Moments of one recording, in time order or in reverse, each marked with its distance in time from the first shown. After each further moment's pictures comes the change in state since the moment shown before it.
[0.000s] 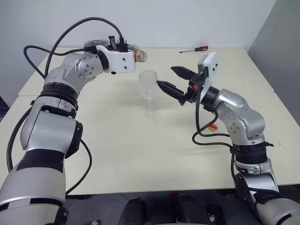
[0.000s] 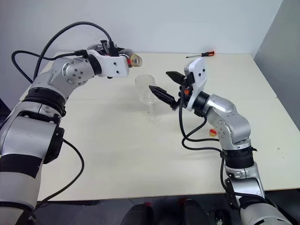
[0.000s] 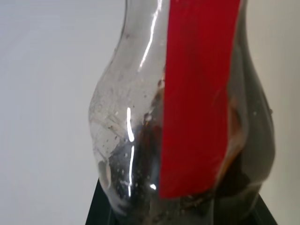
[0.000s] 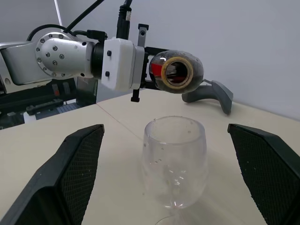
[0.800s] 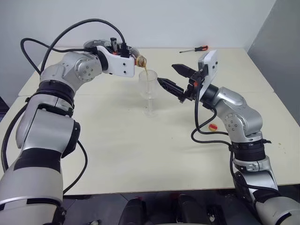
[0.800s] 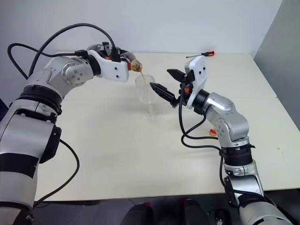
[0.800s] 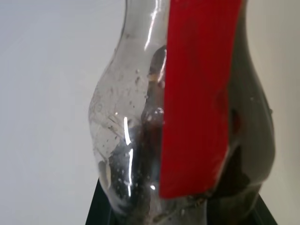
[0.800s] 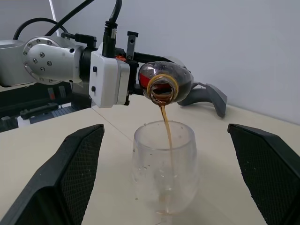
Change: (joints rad) left arm -0.026 0.028 -0.075 0.007 0.086 -0.032 0.074; right arm -0.017 0.000 0.000 0.050 -0.009 -0.036 0.000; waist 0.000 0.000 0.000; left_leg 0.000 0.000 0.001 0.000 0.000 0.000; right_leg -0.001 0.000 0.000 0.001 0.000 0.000
